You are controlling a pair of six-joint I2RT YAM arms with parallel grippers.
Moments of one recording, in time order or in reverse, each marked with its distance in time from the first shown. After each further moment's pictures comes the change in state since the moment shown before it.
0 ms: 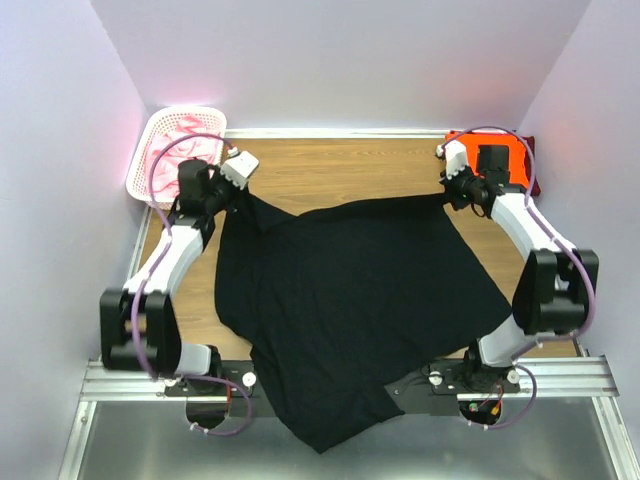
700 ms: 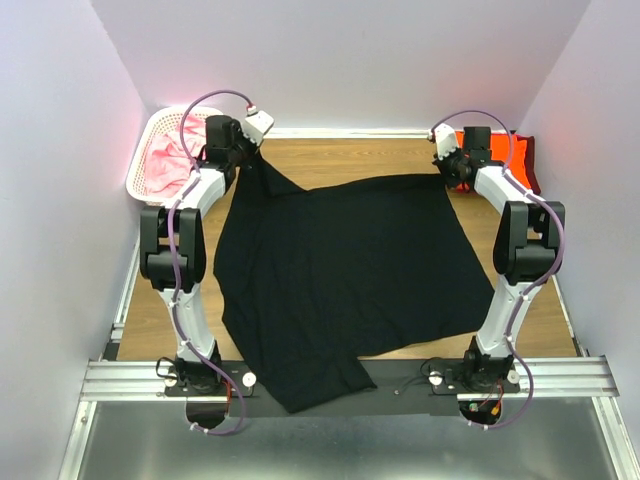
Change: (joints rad) left arm -0.031 0.621 0.582 0.016 -0.086 -0.003; right arm 0.004 0.430 0.337 0.082 0.120 -0.039
